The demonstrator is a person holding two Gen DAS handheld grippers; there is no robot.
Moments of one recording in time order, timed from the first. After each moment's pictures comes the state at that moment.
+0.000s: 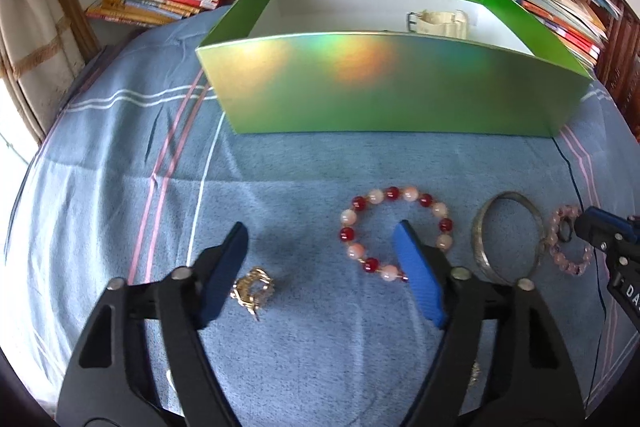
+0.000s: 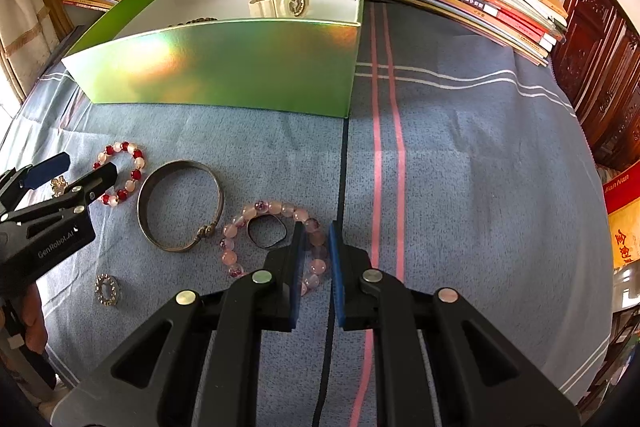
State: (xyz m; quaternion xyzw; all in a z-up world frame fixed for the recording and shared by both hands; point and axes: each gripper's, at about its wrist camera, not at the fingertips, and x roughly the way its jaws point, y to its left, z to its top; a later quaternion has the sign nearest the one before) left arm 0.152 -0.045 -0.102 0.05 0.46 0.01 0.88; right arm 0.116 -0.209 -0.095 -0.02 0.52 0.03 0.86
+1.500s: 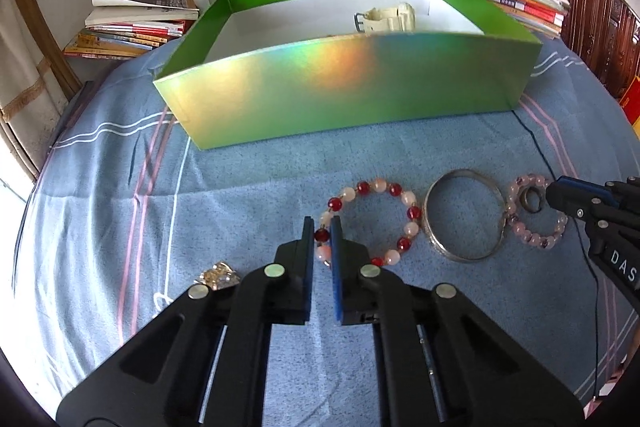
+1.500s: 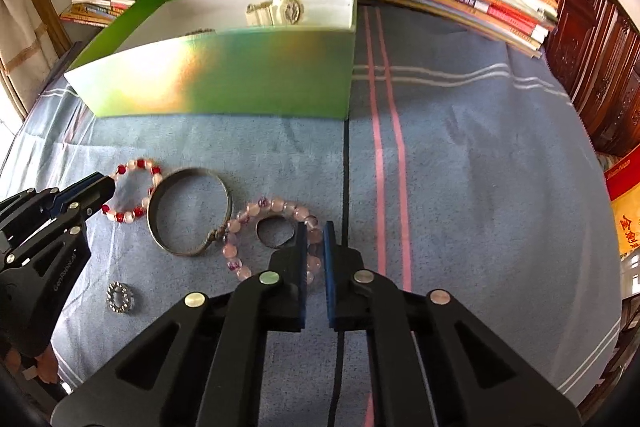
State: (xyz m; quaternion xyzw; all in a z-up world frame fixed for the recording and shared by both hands) left arm 0.135 -0.067 -0.095 0.09 0.45 -0.03 0.89; right arm 0.111 -0.209 -0.085 0.01 0.50 0.03 0.87
